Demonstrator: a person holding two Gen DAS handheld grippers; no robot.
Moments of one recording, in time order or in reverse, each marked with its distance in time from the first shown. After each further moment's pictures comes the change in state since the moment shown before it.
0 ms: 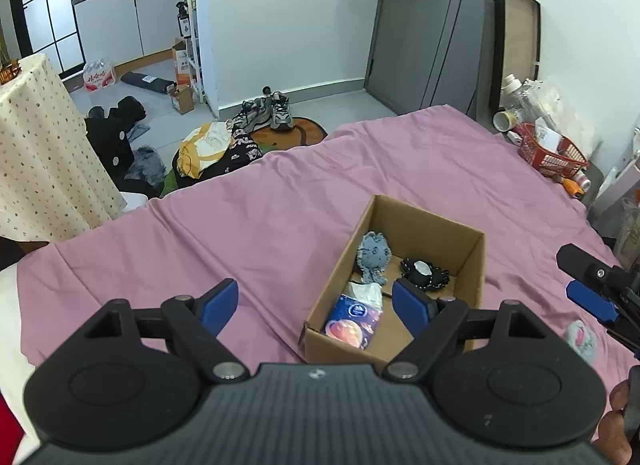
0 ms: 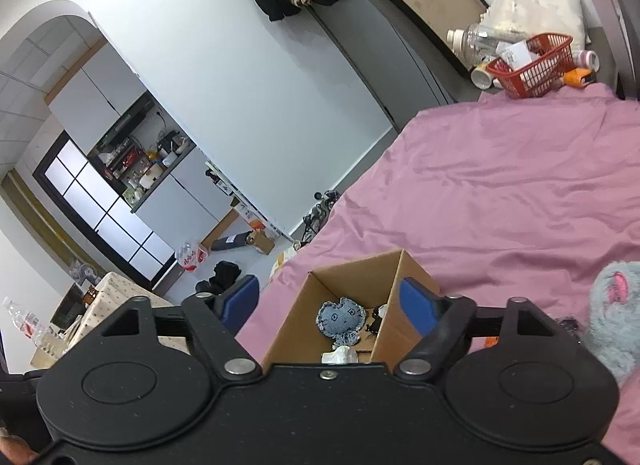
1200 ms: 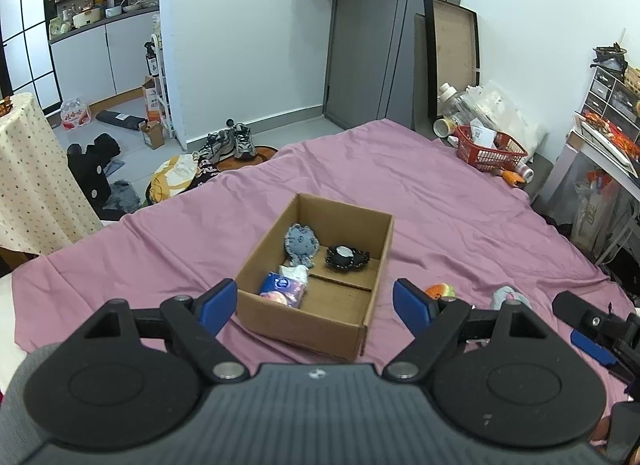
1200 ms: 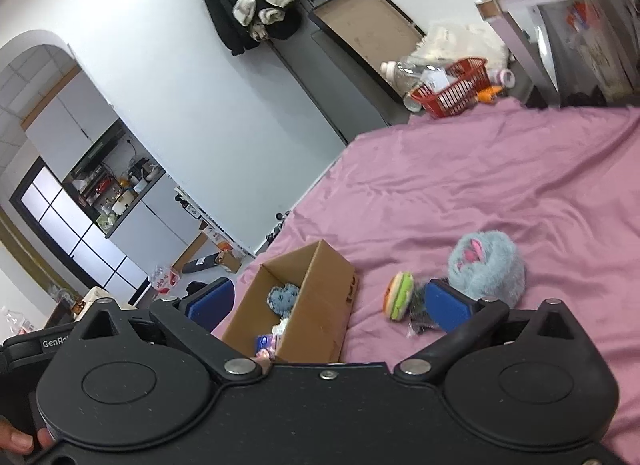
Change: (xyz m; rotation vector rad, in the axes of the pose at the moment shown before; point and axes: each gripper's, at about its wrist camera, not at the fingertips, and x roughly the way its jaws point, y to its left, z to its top) left arm -0.076 -0.067 -0.057 0.077 -0.100 -0.069; right arm -0.109 -0.047 -0.033 0.058 -0.072 -0.113
